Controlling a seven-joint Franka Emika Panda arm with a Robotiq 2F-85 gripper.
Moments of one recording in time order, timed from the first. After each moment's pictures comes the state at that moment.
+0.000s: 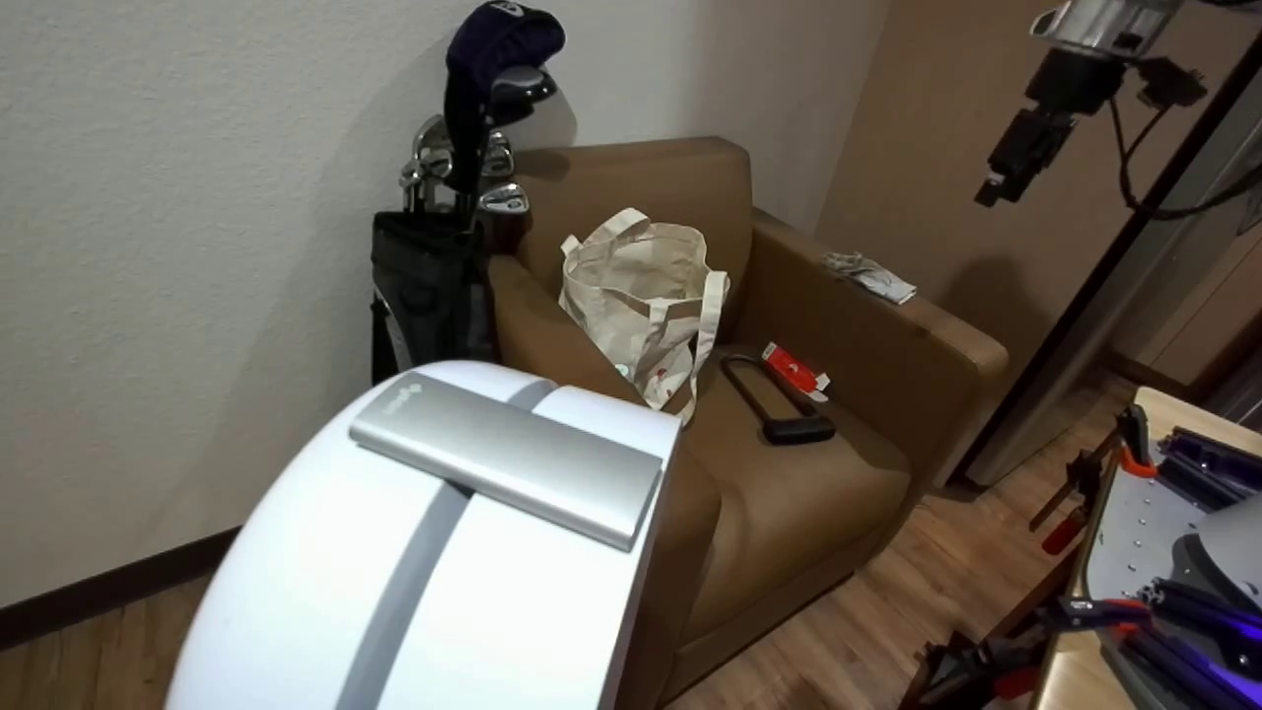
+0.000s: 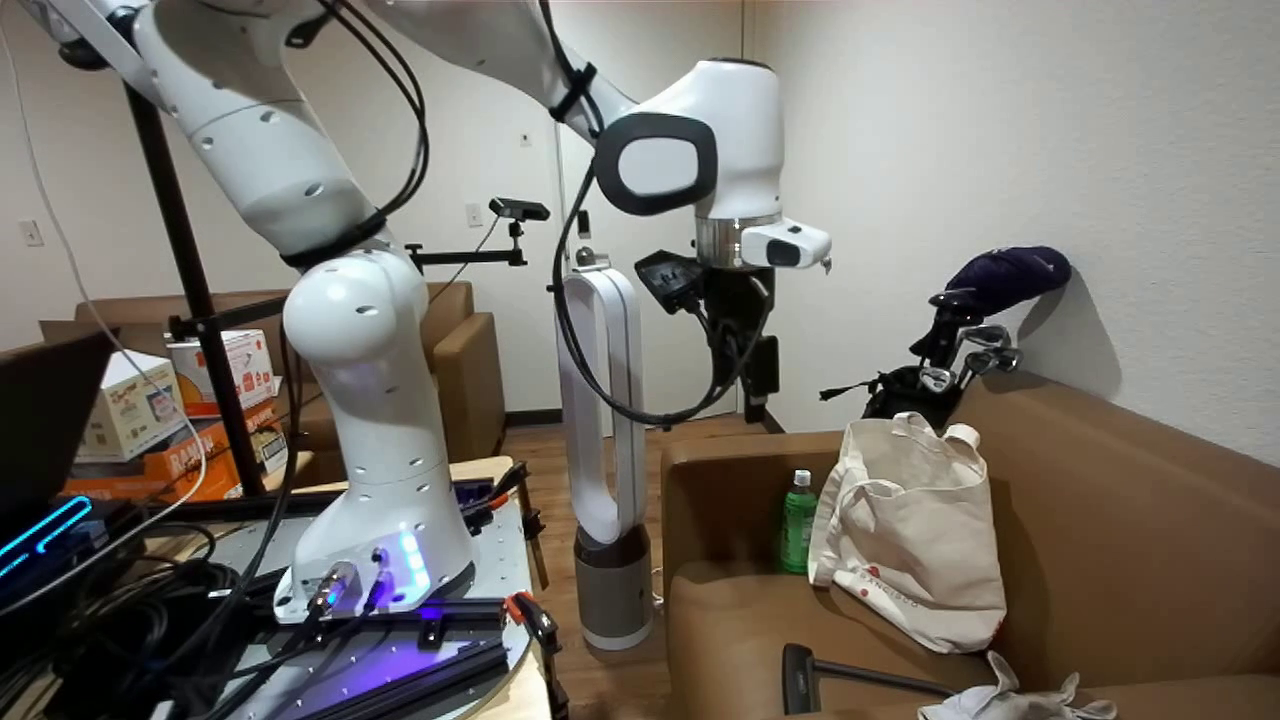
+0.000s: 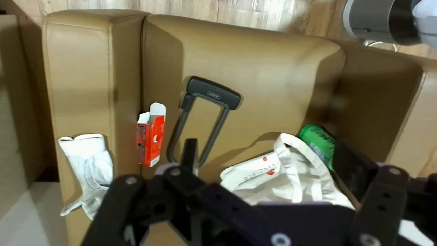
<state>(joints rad) -0.04 -0.36 -0.33 -2.63 0.00 2.33 -0.24</state>
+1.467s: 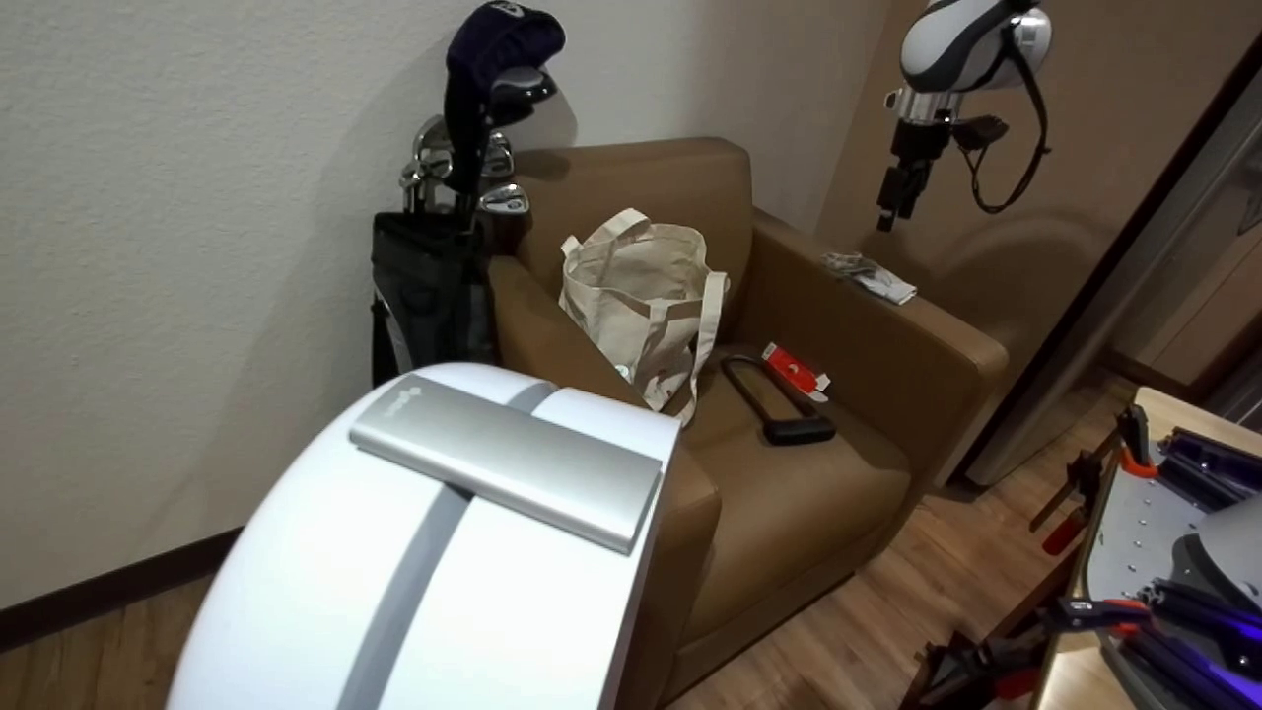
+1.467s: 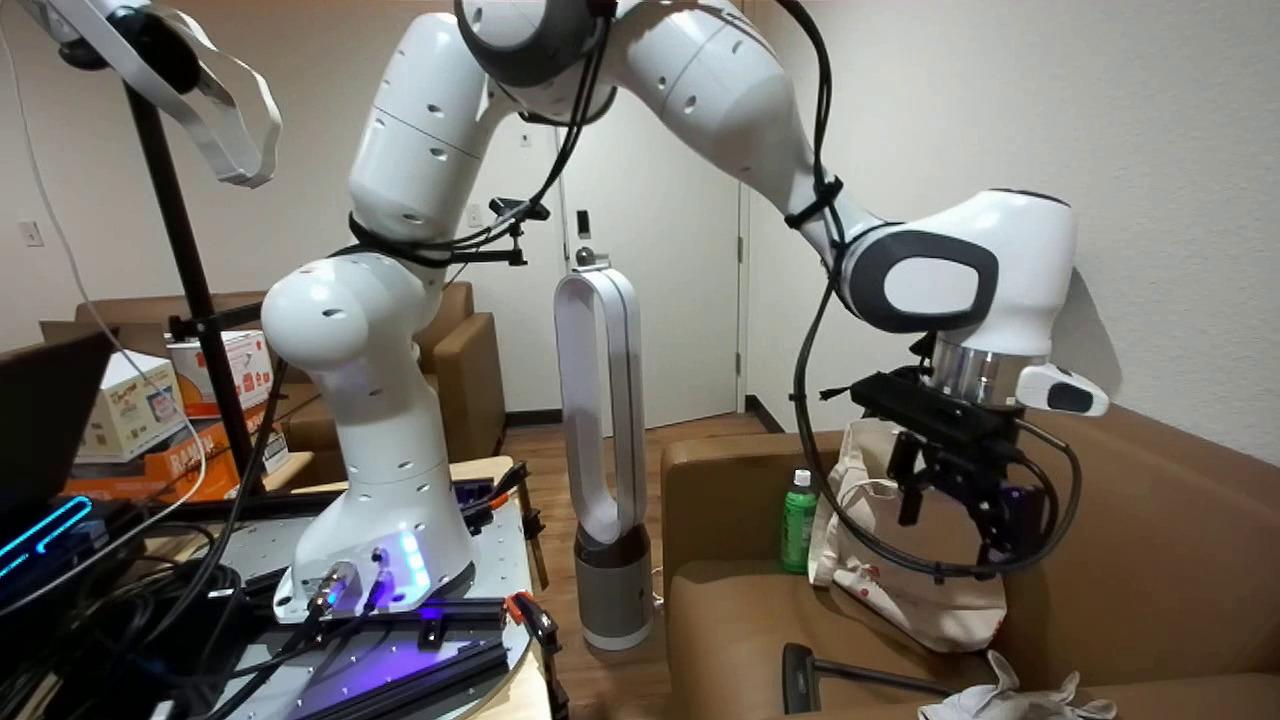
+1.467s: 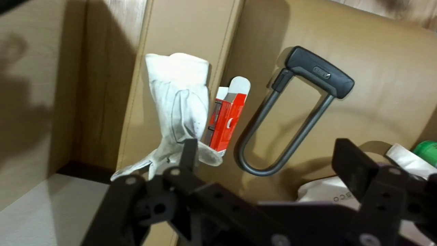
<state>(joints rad) -0.26 0.52 -0.24 -1.87 0.08 2.28 -0.55</state>
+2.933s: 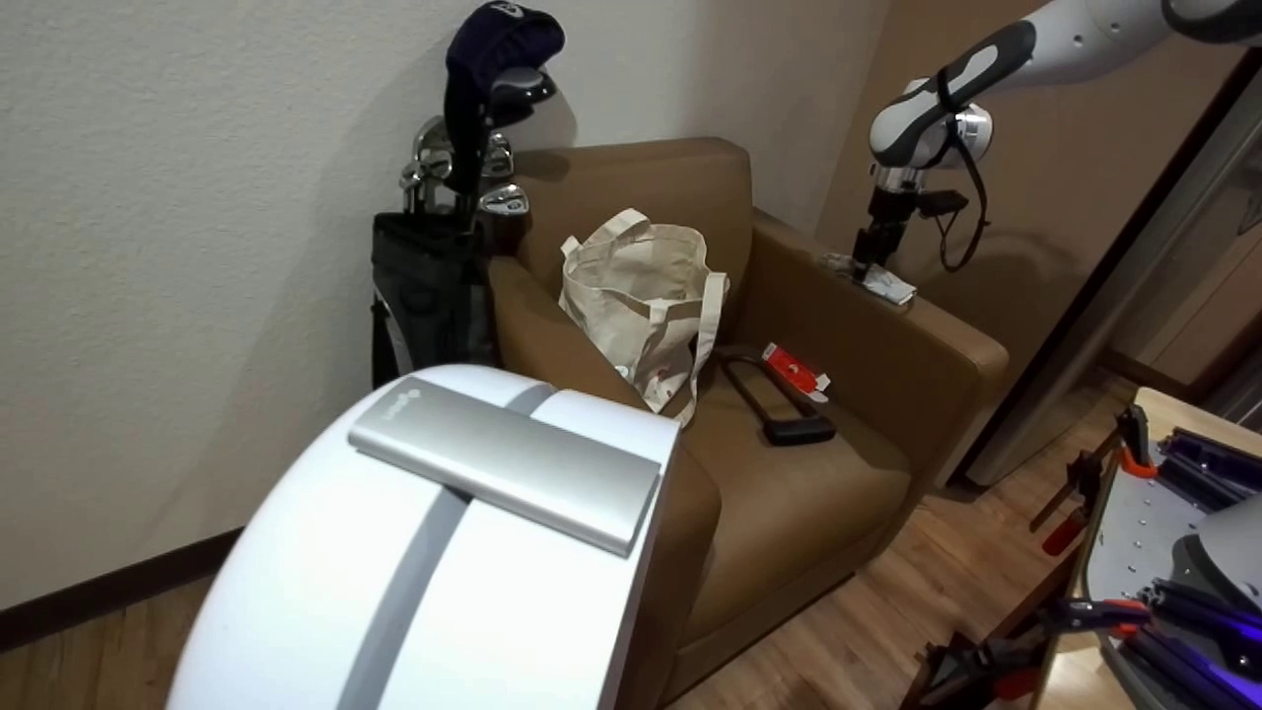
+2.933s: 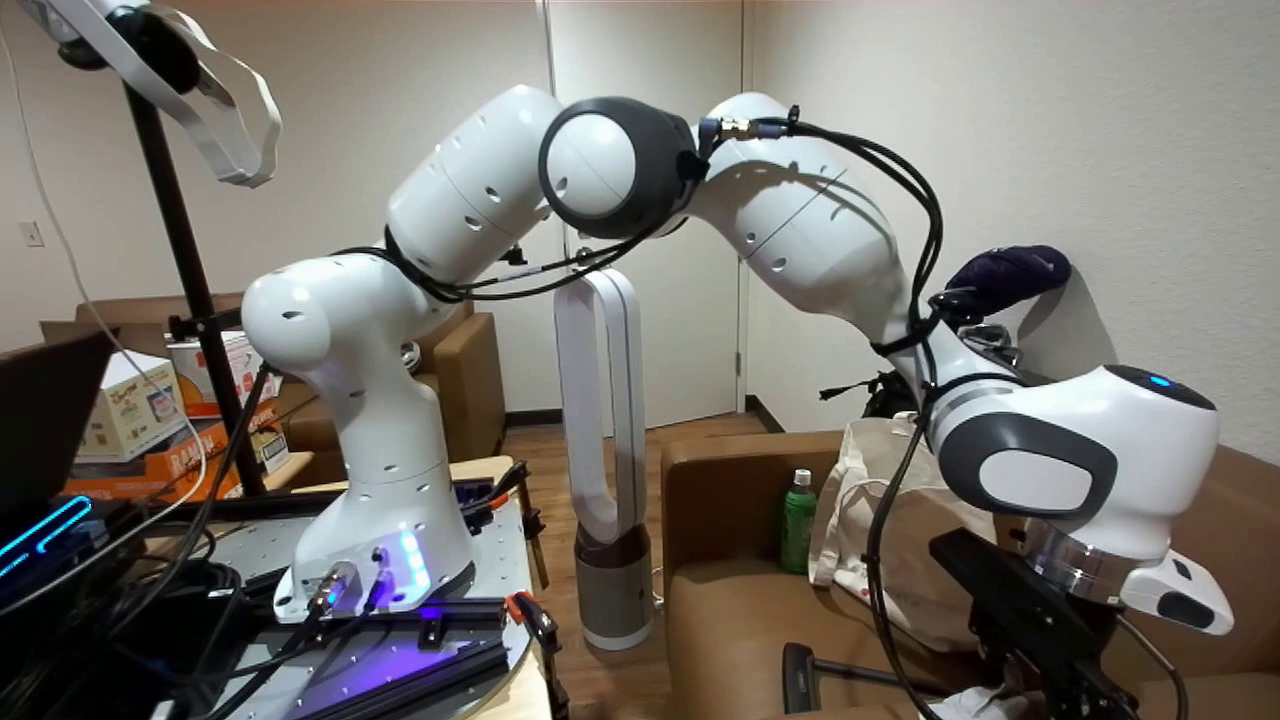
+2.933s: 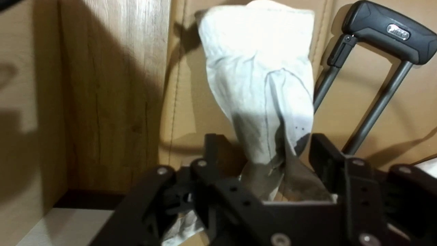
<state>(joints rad) -0.52 0.95 -0.08 -1.46 0.10 2.29 -0.52</state>
